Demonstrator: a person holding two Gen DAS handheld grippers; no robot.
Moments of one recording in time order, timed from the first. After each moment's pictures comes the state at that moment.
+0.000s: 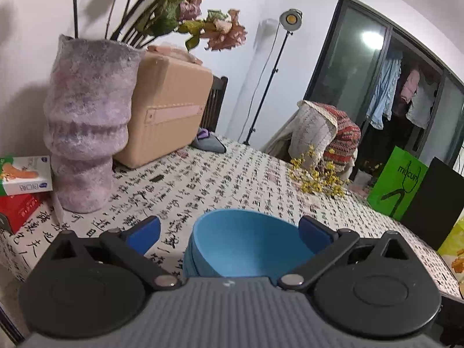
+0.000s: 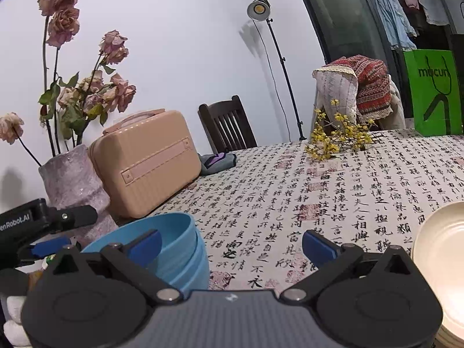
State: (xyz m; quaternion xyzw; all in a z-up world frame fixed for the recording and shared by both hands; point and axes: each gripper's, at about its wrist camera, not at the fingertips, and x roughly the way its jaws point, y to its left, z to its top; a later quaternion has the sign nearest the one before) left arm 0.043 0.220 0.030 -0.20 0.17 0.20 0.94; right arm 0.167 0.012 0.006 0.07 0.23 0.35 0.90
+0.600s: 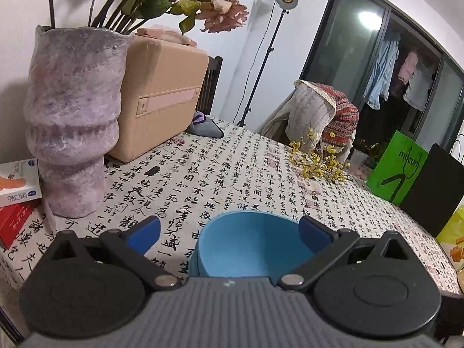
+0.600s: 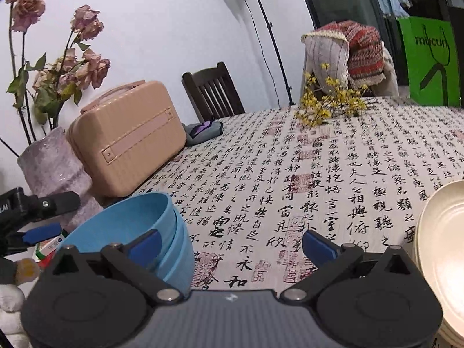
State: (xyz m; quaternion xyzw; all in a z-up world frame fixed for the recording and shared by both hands) left arm 0.066 0.246 0.035 -0.20 0.21 0.17 0.94; right arm 0.197 0.027 -0.002 0.07 0.31 0.34 0.88
